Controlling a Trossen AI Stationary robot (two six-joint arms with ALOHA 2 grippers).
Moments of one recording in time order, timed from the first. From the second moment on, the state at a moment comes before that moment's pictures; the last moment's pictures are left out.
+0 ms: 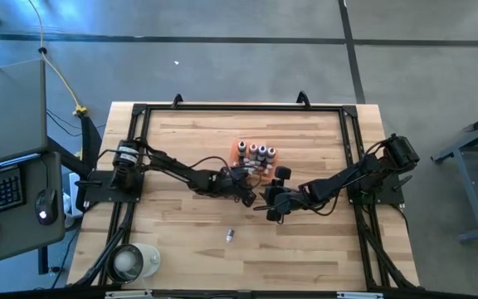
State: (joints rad) left arm -0.11 1.97 1.07 0.10 -0.40 -0.81; right arm 0.31 1.66 0.72 0.16 0.59 0.13
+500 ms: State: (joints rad) left arm -0.11 1.98 1.09 0.02 -0.37 -0.53; right arm 0.31 1.66 0.72 0.15 0.59 0.13
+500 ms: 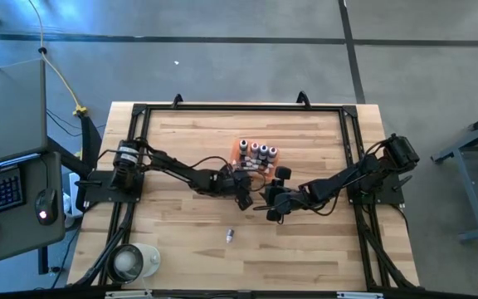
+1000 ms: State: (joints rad) left arm -0.11 1.94 1.30 -0.30 -0.29 -0.52; right arm 0.31 1.66 0.72 0.15 0.59 0.12
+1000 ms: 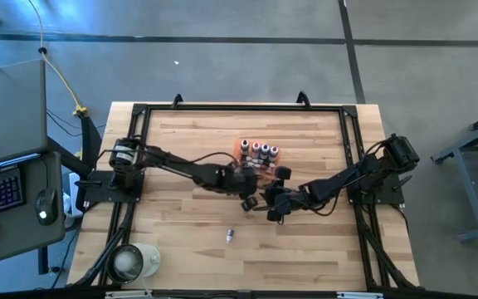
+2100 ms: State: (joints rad) left arm 0.05 2.02 1.54 -0.52 -0.35 -0.42; right arm 0.31 1.66 0.72 0.17 0.19 0.18
